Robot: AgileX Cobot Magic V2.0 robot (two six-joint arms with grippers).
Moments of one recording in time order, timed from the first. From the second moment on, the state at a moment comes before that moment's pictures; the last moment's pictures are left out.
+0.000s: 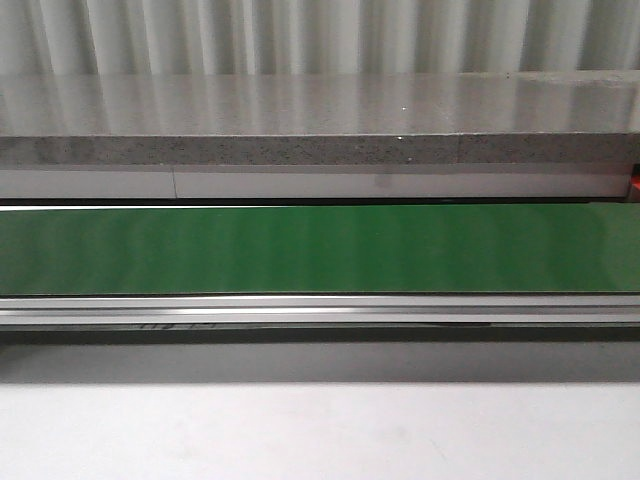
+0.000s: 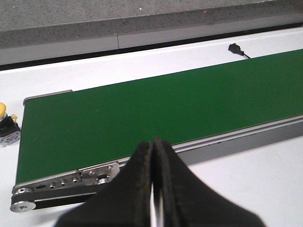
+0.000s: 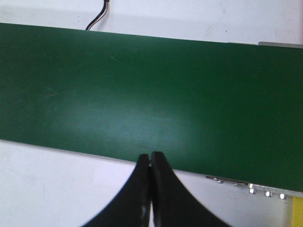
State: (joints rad) left arm -0.15 0.37 -0.56 -0.25 0.71 0.22; right arm 0.00 1.02 -0.83 0.25 0.75 -0.14
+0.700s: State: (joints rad) left arm -0.15 0.37 -0.56 -0.25 0.71 0.22; right arm 0.01 0.35 -0.43 0.25 0.67 -0.15
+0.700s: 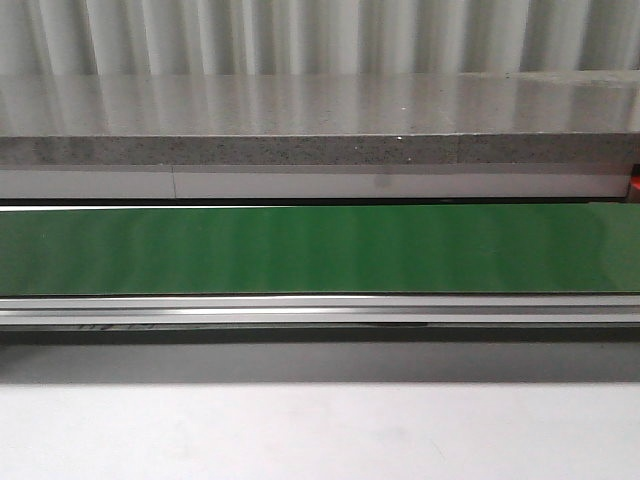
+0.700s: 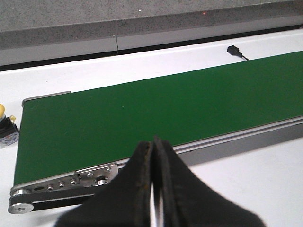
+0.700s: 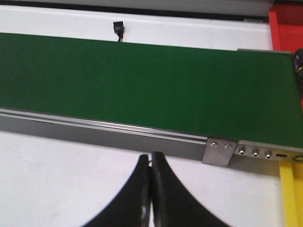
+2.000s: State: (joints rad) left arm 0.14 1.02 -0.85 0.06 0.89 -0.23; right arm 0.01 0.31 -0.43 0.25 0.68 -0.15
